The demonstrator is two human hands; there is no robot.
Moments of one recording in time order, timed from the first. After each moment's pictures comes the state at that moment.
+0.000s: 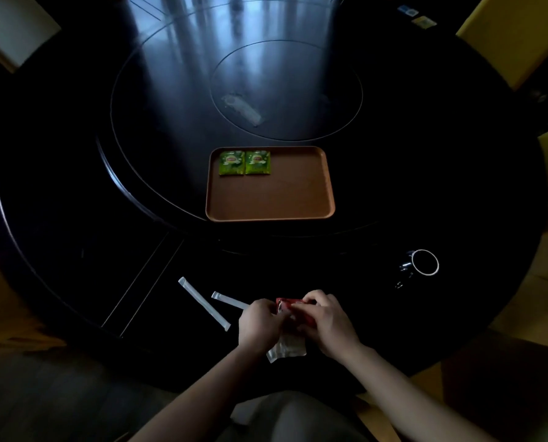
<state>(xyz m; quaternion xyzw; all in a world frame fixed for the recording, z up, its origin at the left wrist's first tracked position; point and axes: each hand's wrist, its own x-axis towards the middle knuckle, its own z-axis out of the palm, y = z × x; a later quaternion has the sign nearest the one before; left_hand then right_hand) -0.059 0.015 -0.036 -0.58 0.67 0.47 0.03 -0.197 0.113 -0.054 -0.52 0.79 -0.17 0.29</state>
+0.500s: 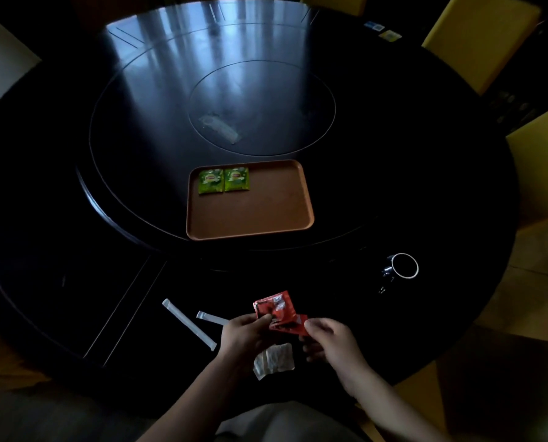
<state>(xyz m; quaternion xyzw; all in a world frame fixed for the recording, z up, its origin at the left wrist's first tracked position) -0.062 0.015 -0.013 -0.58 0.32 0.74 -0.11 -0.200 0.141 -0.020 -0.06 0.73 -0.46 0.50</state>
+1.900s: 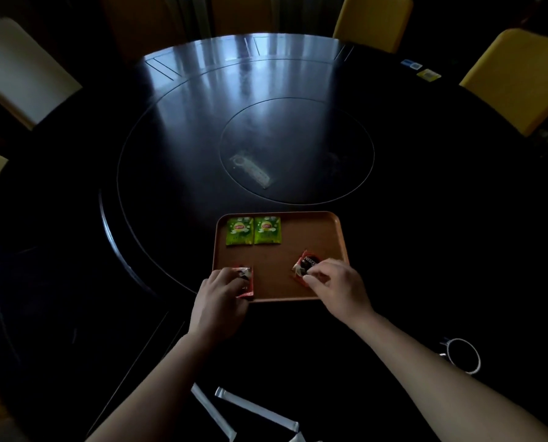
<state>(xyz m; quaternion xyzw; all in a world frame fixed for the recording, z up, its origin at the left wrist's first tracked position) -0.071 -0.201 -0.007 -0.39 0.90 0.18 -0.12 -0.303 -0.086 0.006 -0.49 0.80 -0.29 0.15</state>
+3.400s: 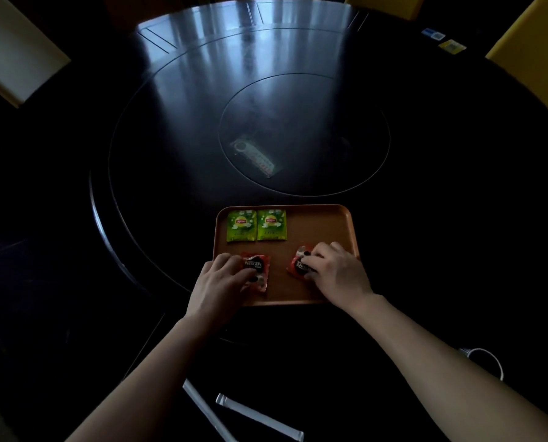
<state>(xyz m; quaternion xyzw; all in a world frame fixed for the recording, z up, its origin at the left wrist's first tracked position) -0.082 -0.239 -0.023 -0.33 0.94 0.10 -0.02 -0.319 -0.125 -0.008 -0.62 0.78 -0.06 0.08</state>
